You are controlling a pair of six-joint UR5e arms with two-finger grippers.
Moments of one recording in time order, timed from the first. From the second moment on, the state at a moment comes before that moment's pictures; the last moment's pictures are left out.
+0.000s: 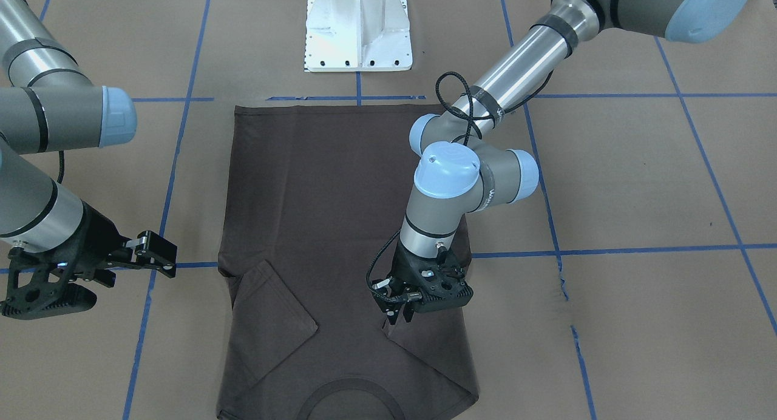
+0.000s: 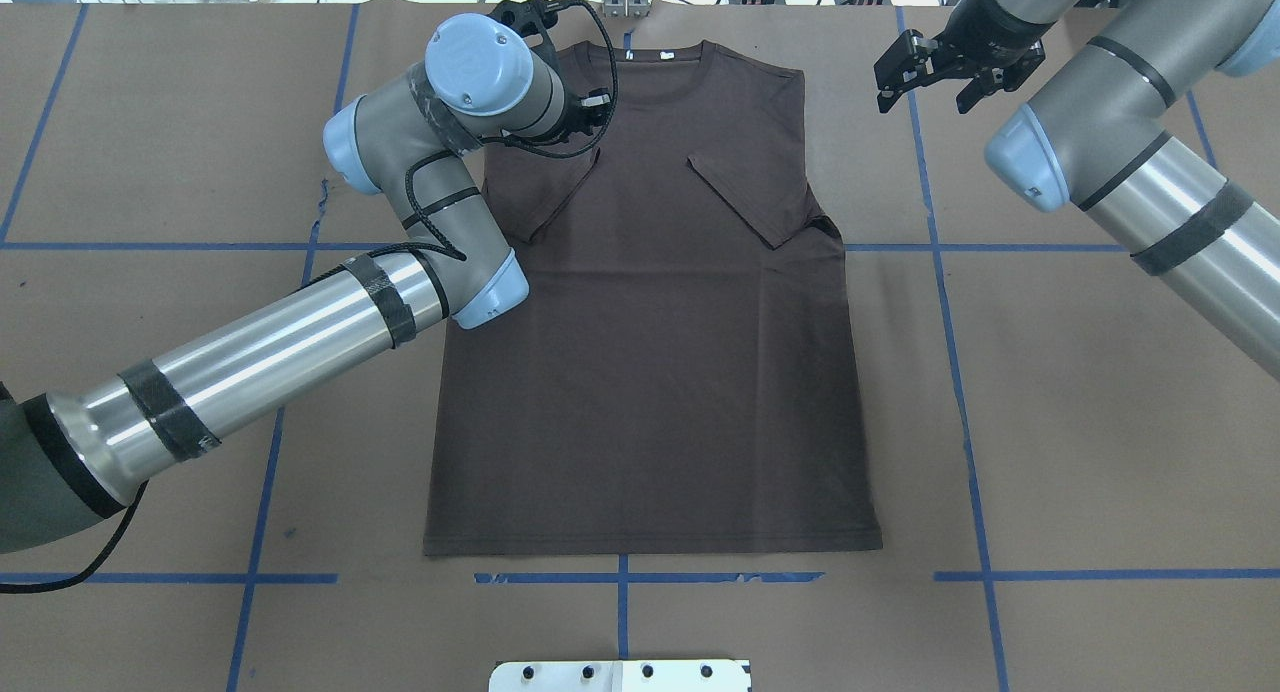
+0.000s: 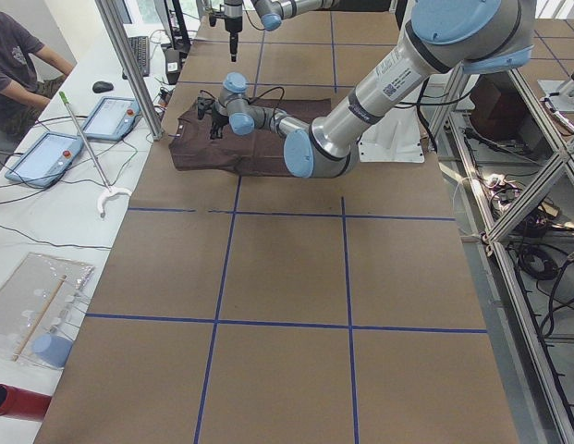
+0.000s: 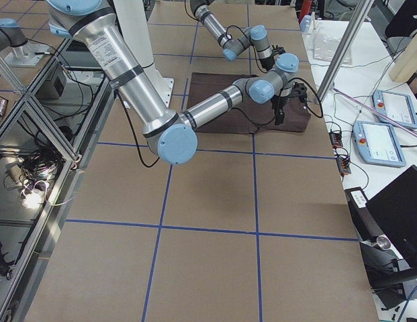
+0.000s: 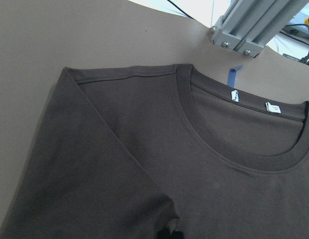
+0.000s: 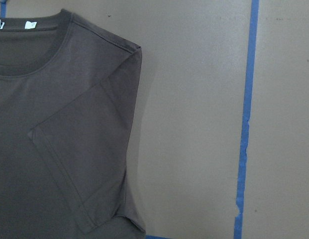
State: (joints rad) left arm -0.73 -2.57 -0.92 -2.30 -1.72 -1.37; right arm 1.06 -0.96 1.46 -1.42 2.25 0.71
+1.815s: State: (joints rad) left arm -0.74 -2.00 -1.81 -2.01 -1.87 -1.18; right arm 0.32 -1.59 2.04 -1.17 1.74 1.50
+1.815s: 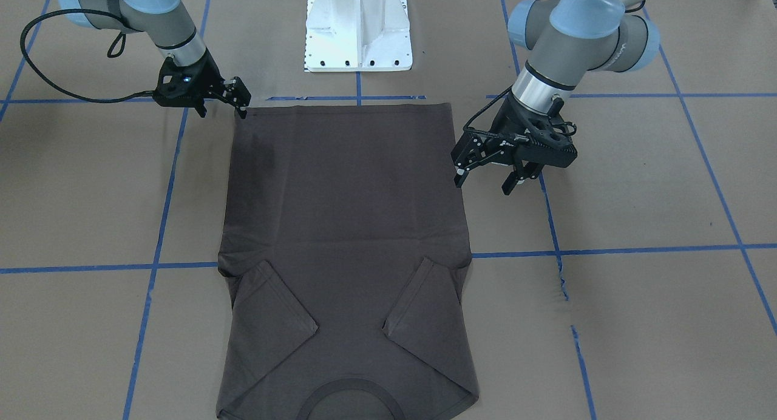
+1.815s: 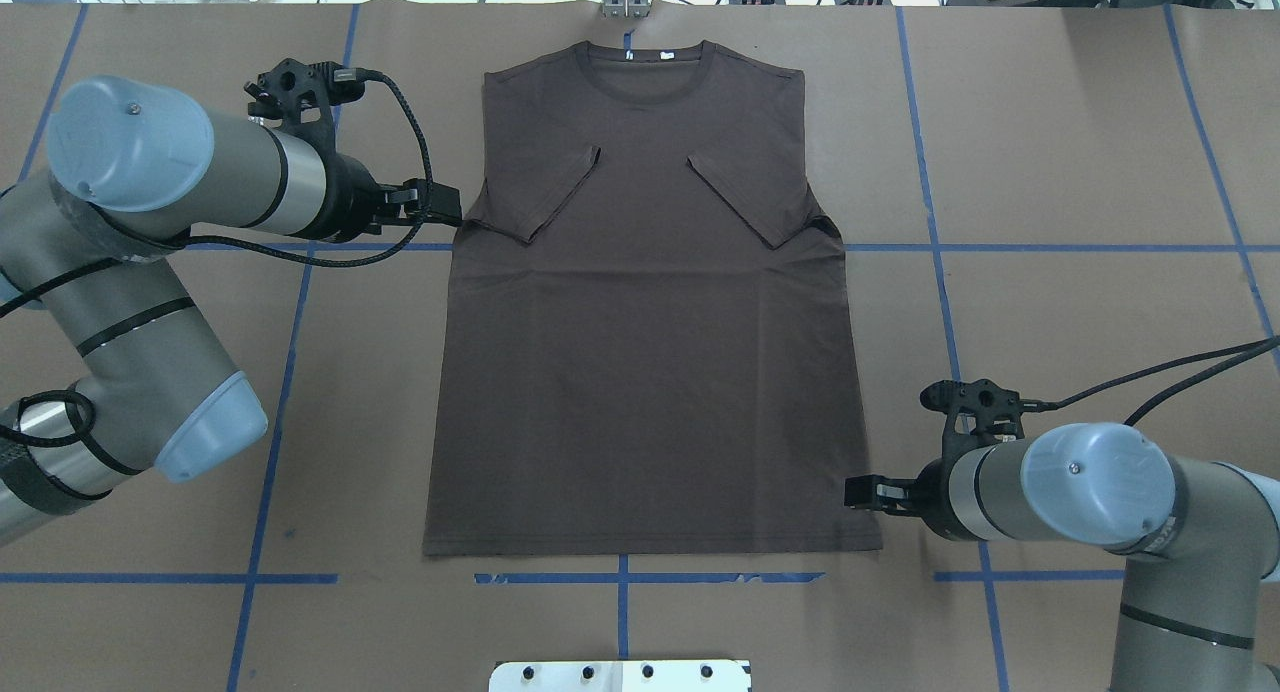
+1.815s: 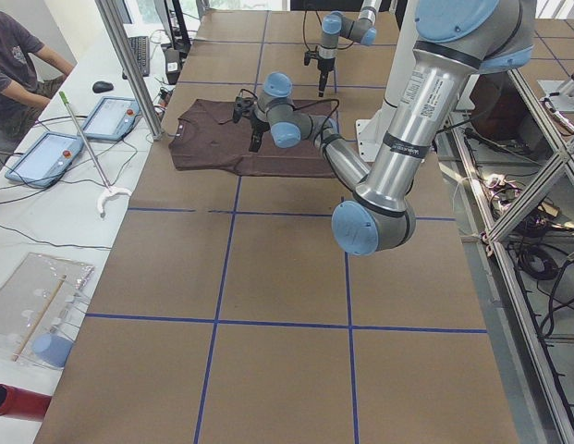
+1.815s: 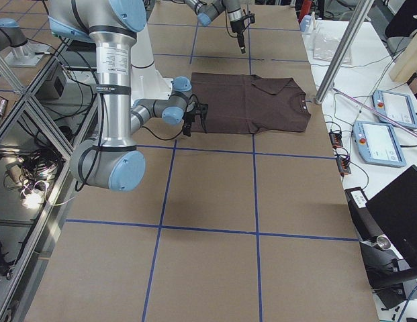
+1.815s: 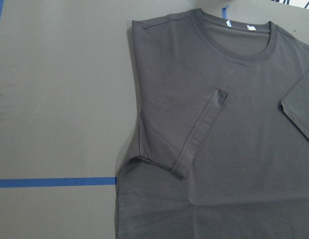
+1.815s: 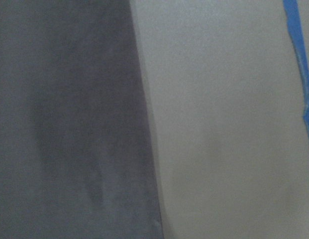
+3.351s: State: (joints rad) left arm -0.75 -2.00 -1.81 -2.02 -1.88 -1.18; right arm 0.25 -1.50 2.00 -1.27 1.74 1.51
